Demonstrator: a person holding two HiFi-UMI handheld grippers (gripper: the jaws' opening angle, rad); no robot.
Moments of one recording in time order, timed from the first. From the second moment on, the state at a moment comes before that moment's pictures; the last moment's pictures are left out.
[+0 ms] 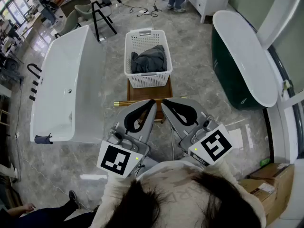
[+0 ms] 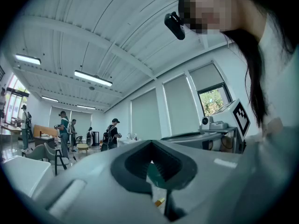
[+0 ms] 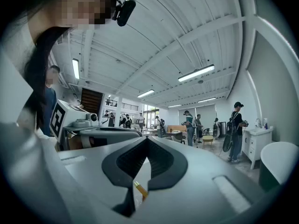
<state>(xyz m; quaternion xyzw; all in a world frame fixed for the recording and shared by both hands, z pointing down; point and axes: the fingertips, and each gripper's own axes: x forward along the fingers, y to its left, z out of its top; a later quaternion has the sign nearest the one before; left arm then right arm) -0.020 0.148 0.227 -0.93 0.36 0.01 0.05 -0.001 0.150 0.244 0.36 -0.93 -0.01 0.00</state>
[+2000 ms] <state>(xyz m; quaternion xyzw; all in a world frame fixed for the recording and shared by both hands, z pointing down) 0.109 -0.068 0.243 -0.90 0.43 0.01 0.03 0.123 -0.069 0.243 0.27 -0.96 -0.03 -0.01</state>
